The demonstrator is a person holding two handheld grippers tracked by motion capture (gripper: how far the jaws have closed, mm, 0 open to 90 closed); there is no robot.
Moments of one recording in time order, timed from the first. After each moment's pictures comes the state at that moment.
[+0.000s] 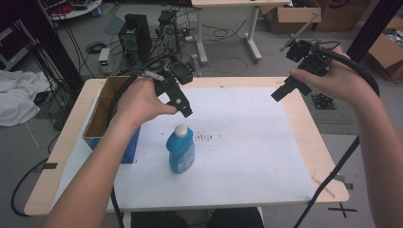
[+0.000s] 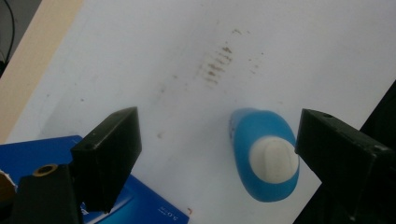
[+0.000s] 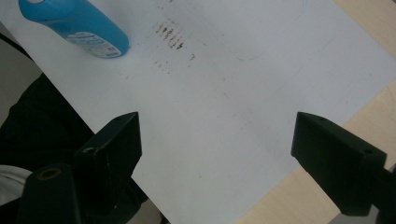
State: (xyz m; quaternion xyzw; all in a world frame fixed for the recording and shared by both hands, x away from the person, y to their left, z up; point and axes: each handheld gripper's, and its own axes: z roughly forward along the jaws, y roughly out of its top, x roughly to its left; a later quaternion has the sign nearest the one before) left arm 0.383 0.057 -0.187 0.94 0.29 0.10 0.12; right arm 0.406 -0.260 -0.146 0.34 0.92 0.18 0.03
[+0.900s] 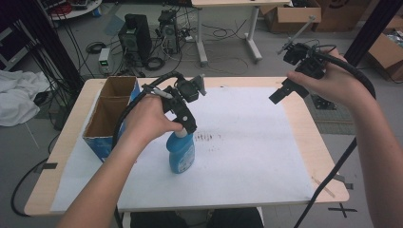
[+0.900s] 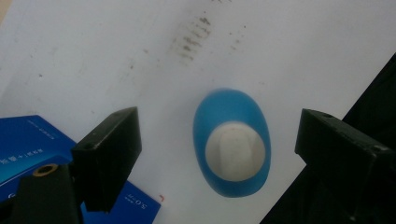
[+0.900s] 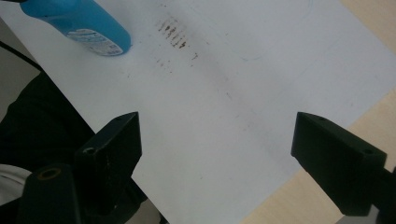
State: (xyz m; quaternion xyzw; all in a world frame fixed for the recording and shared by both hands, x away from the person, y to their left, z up) left arm 0.364 0.041 -0.219 0.95 0.31 0.07 0.09; right arm 0.405 -0.256 -0.152 0.34 0.92 0.18 0.03
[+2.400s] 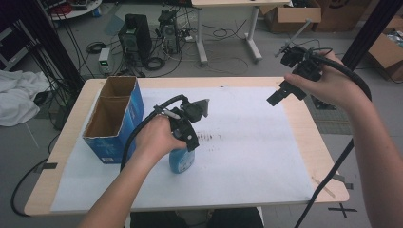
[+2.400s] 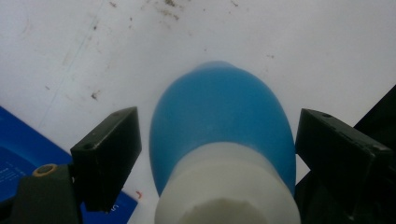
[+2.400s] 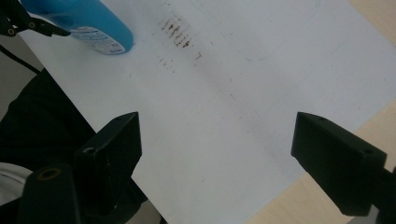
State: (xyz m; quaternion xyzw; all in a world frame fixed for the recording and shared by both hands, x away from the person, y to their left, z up) left arm 0.363 0.031 -0.285 0.94 0.33 0.04 0.03; right arm 0.406 -0.252 -0.159 0.33 0.93 0.18 0.02
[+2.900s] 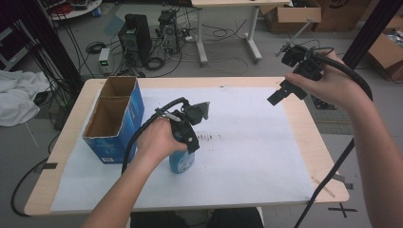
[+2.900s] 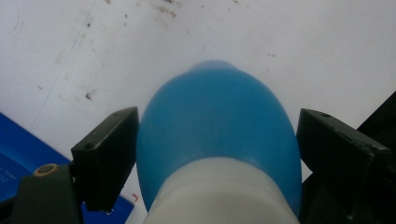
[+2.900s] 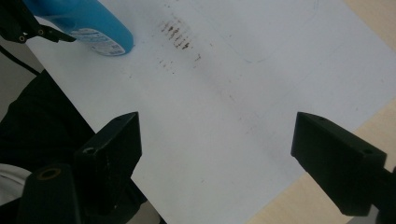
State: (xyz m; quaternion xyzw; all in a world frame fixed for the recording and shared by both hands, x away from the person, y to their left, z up) left arm 0.362 0.029 -0.293 0.94 0.33 0.04 0.02; right arm 0.405 -0.253 -0.157 0.33 0.93 0.19 0.02
